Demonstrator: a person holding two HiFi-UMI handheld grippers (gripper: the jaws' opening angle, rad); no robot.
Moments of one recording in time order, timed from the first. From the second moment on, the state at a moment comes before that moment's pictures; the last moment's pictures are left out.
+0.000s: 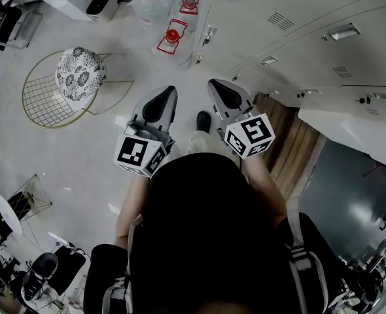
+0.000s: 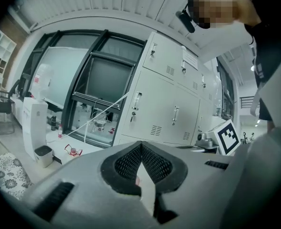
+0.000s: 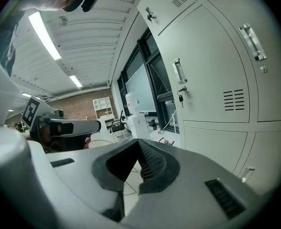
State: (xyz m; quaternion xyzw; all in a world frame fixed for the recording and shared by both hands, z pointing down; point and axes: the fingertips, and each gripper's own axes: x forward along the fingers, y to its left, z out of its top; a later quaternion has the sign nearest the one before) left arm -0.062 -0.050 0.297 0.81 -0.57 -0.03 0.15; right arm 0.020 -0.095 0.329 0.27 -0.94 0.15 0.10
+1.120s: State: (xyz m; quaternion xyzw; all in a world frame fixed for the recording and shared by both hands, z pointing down) left arm -0.063 -0.098 0.373 0.72 -0.65 -0.03 0.23; right arm 0.018 -0.209 0.482 0.27 -0.93 0.15 0.20
